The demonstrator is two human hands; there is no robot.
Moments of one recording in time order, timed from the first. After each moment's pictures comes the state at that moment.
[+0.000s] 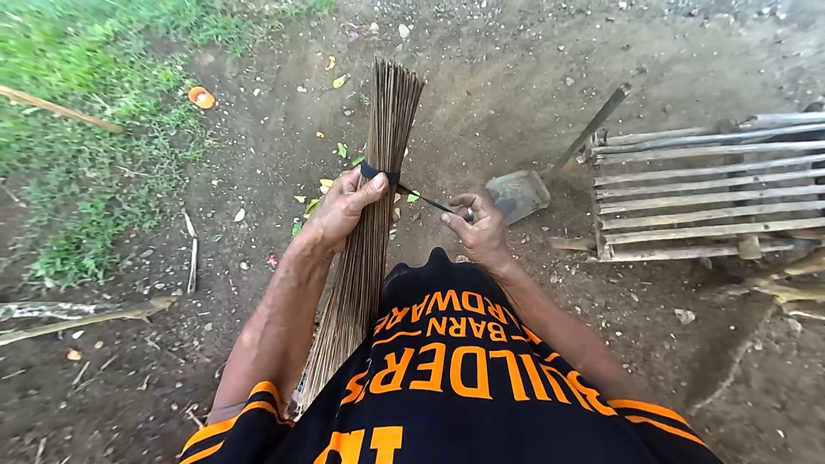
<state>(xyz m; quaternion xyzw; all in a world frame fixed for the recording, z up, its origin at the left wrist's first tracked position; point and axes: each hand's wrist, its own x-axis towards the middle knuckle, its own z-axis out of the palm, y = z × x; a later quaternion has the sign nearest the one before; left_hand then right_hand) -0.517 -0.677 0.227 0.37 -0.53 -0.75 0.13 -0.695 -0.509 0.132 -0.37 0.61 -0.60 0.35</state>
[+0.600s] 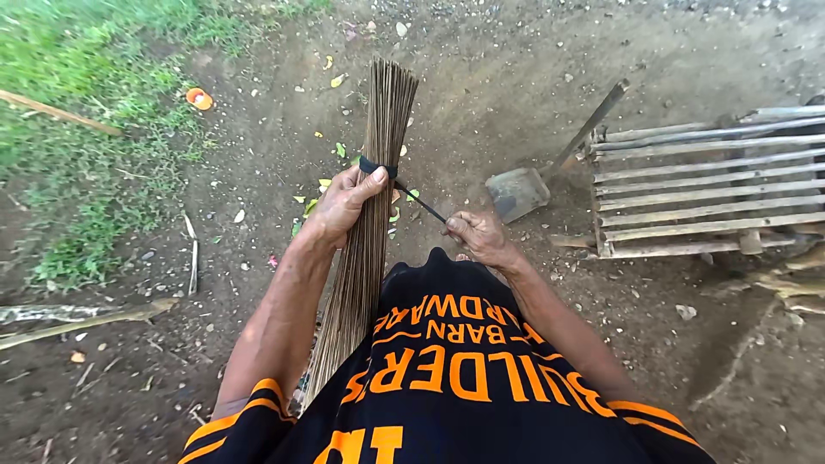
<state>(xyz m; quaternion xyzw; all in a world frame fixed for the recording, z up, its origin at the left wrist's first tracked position) -0.527 -0.680 0.220 0.39 -0.52 -0.75 0.14 -0.718 -0.500 0.122 -0.43 0.54 -0.54 0.49</state>
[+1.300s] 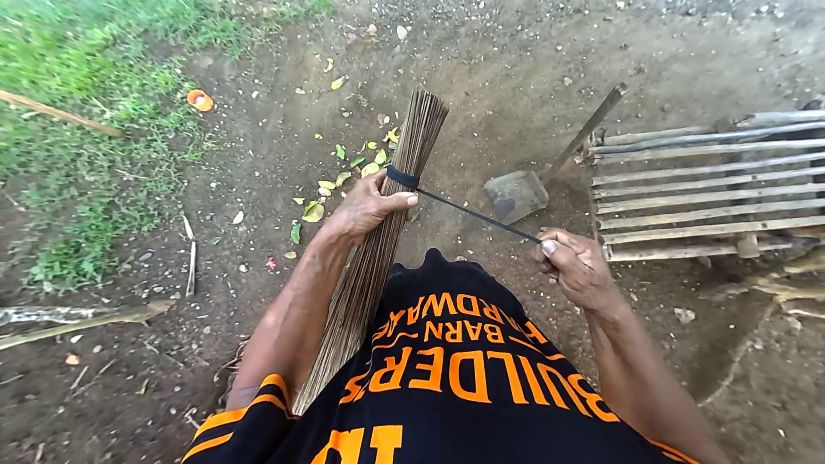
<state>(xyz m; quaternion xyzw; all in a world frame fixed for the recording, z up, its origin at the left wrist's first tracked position) -0.549 -0.677 0.193 0.37 -0.56 -0.74 0.08 -0.775 -0.407 0.185 -0.43 0.61 -0.55 0.38</state>
